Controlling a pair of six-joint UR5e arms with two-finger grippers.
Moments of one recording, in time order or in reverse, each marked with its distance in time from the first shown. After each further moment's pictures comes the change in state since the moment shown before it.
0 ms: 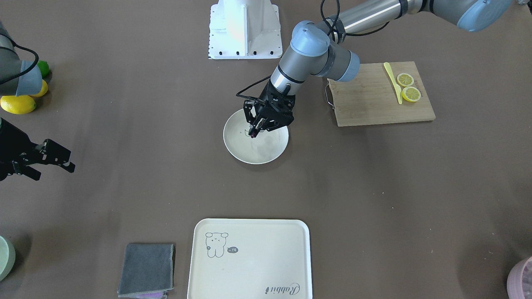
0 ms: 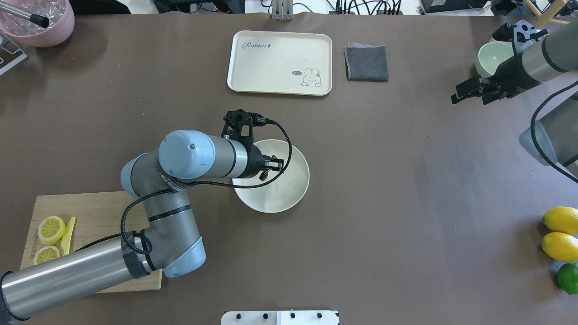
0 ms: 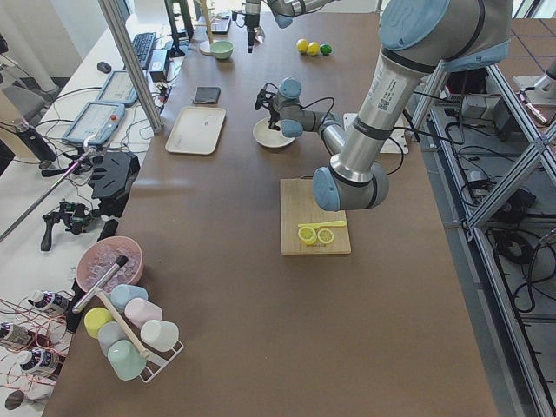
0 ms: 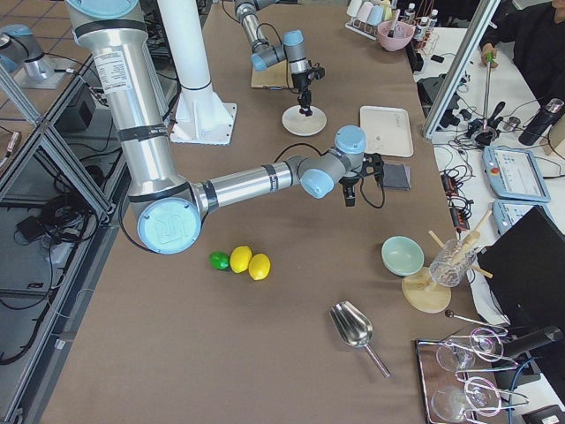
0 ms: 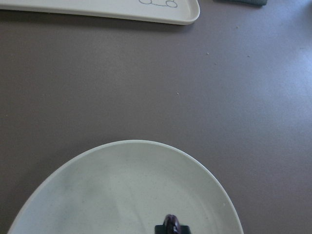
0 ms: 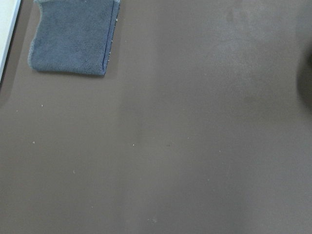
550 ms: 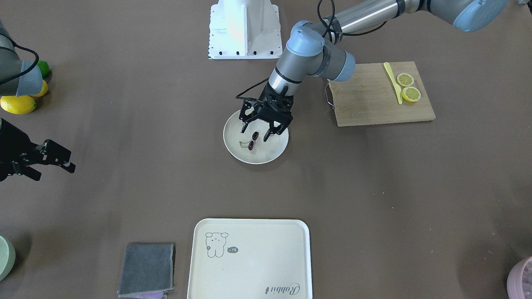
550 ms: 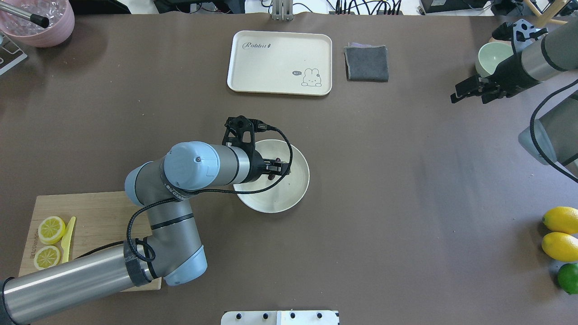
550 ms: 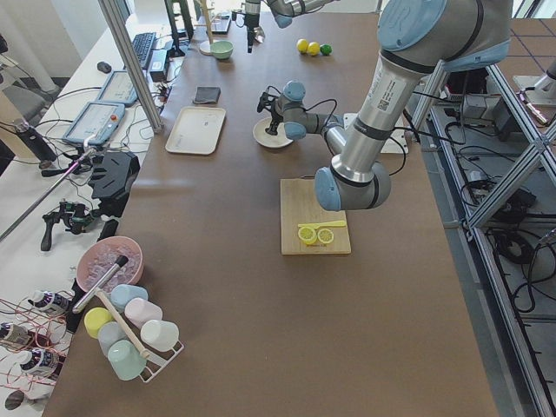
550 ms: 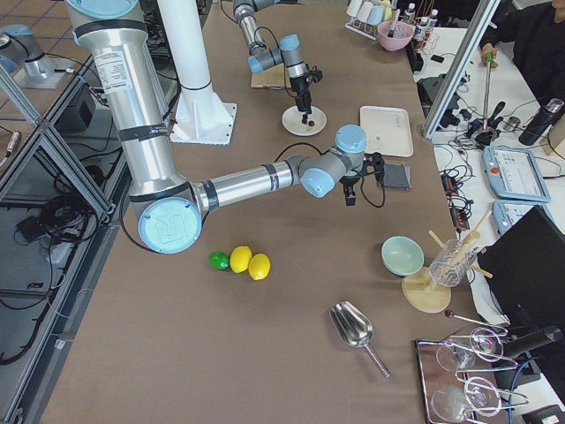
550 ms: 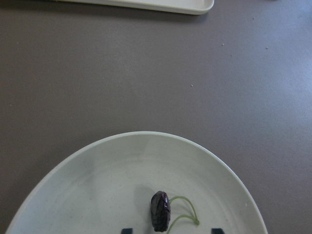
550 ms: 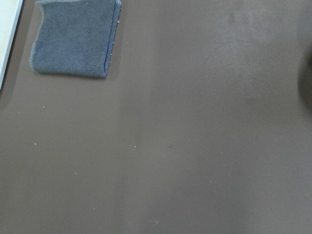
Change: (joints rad) left arm 0.014 0.007 -0.012 0.002 0.077 -0.004; right arm 0.002 0.004 -0.001 -0.003 0.000 0.000
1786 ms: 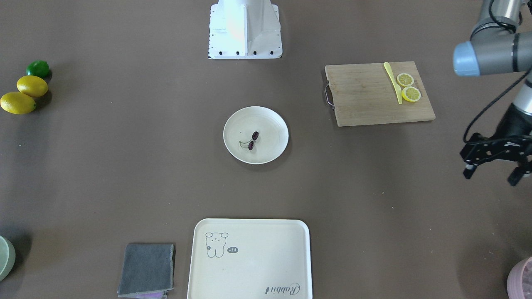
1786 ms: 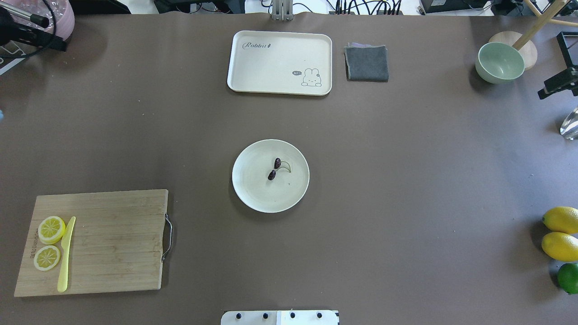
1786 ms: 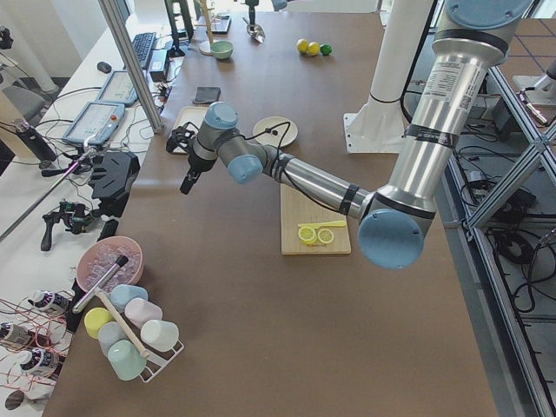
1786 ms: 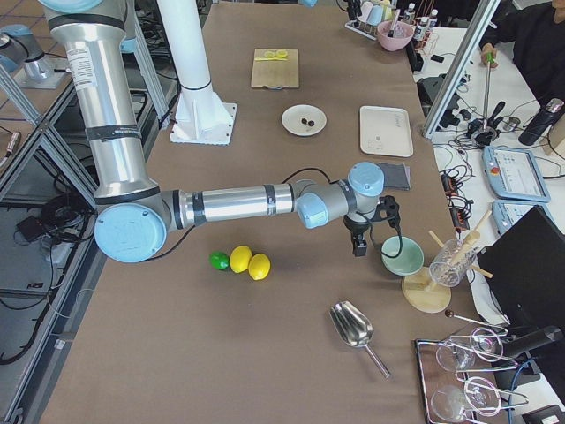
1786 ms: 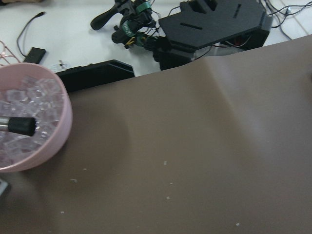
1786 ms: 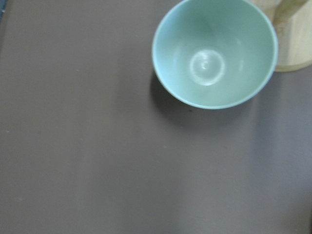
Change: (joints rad) left arm -0.781 0.379 -0.134 0.189 -0.371 0.646; right arm 0.278 -0.103 -0.068 -0.251 0.041 -0.495
